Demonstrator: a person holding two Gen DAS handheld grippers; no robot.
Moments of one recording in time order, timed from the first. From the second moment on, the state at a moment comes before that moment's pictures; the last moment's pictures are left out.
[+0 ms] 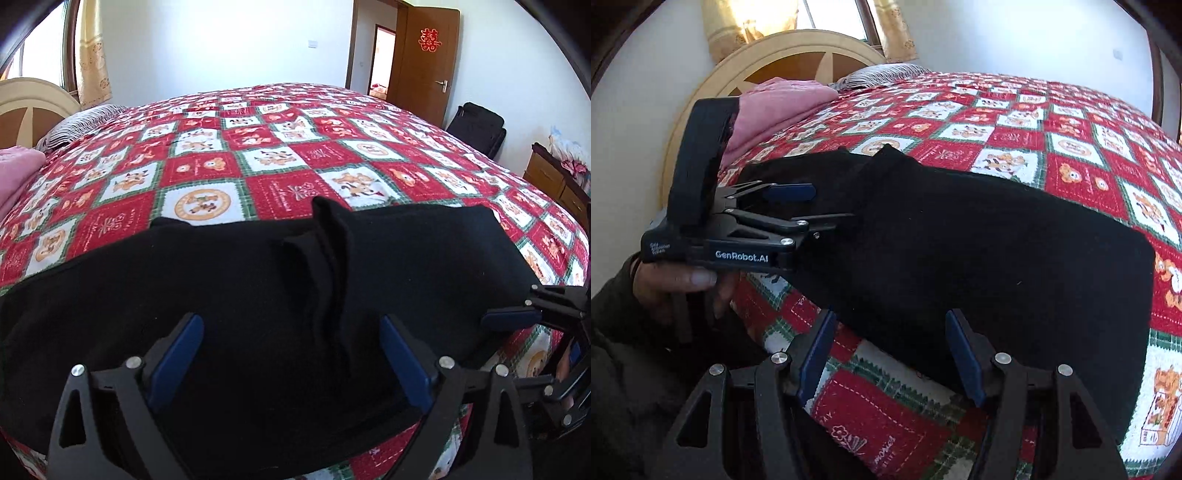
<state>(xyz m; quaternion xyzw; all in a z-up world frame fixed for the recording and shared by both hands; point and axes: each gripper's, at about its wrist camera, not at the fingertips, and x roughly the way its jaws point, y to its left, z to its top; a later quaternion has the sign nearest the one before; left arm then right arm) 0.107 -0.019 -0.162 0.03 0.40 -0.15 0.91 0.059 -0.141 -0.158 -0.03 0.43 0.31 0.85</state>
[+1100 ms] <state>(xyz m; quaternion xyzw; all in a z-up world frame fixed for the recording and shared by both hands) 0.116 0.067 -0.141 -0.05 0.38 -0.06 0.92 0.067 -0.055 -0.150 -0.14 0.36 0.34 0.86</state>
